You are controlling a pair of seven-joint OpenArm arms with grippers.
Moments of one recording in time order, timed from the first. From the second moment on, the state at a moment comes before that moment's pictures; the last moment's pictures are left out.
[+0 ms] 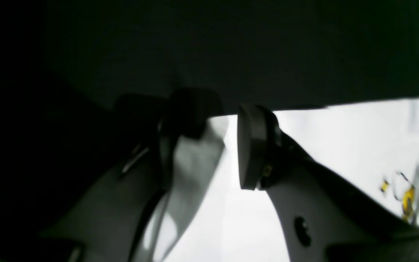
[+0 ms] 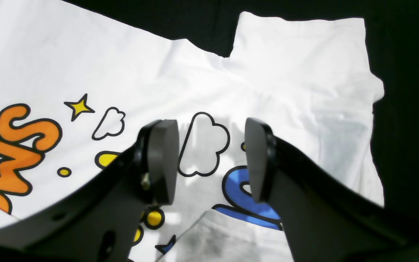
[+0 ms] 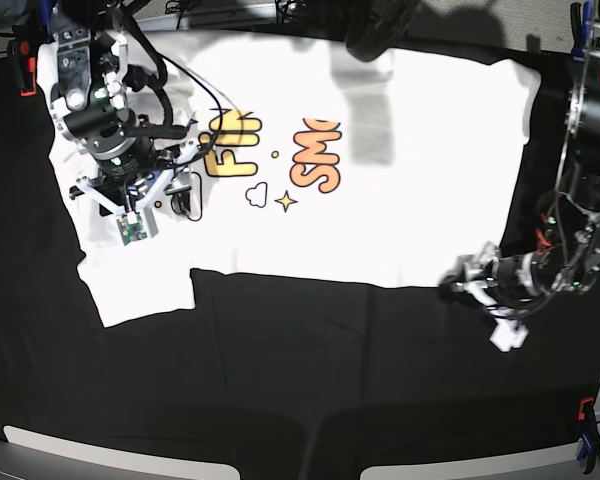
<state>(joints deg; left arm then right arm) -35.0 -21.0 21.8 29.4 -53.0 -34.2 42.7 -17.0 17.2 1.6 116.5 9.4 10.4 -47.1</state>
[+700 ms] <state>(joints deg) -35.0 -21.2 21.8 29.4 -48.1 -35.0 43.5 -15.8 16.9 1.6 116.5 4.7 10.4 -46.7</state>
